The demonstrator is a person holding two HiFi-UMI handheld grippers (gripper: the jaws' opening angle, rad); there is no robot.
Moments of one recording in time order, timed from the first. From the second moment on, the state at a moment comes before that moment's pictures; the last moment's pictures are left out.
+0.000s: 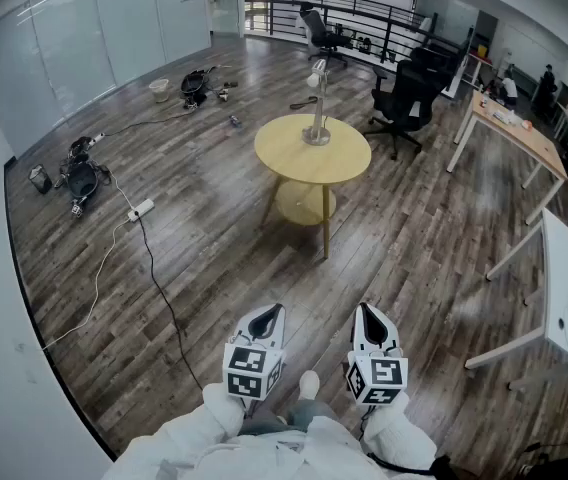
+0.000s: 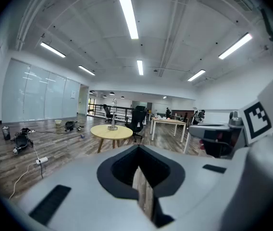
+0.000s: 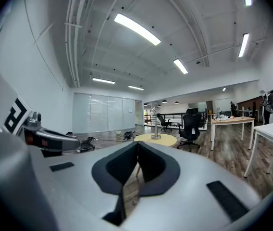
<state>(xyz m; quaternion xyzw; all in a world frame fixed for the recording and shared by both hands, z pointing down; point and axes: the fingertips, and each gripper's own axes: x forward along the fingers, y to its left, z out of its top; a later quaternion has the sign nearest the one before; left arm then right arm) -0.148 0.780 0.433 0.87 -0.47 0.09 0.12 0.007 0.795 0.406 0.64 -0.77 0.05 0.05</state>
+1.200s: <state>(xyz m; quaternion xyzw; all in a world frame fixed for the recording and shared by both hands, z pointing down) -0.046 0.467 0.432 0.85 -0.50 0.10 0.13 0.106 0.471 0.398 0.61 -0.79 0.04 0.04</state>
